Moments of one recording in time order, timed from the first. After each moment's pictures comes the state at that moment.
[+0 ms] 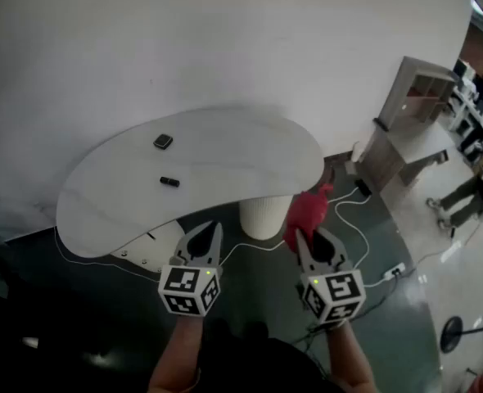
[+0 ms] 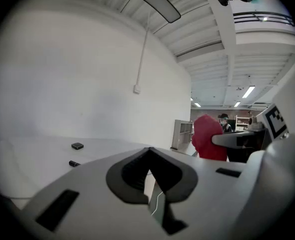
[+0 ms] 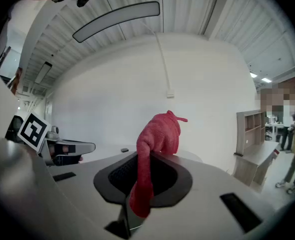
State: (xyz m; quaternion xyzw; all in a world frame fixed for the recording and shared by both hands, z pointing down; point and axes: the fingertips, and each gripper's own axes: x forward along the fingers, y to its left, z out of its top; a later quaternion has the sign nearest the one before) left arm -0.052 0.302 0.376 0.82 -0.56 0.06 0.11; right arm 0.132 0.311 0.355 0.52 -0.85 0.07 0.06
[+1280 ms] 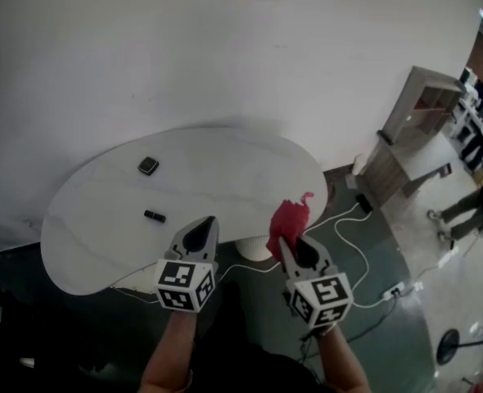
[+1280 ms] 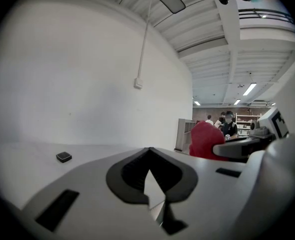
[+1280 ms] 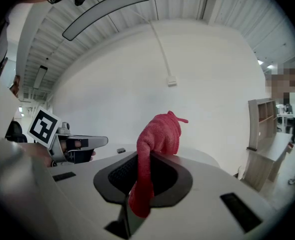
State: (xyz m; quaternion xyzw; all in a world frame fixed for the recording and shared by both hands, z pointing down) left arm -0.050 0.153 0.380 0.83 -0.55 0.07 0.10; right arm 0.108 0.182 0.386 0.49 -0.86 0.11 0.07
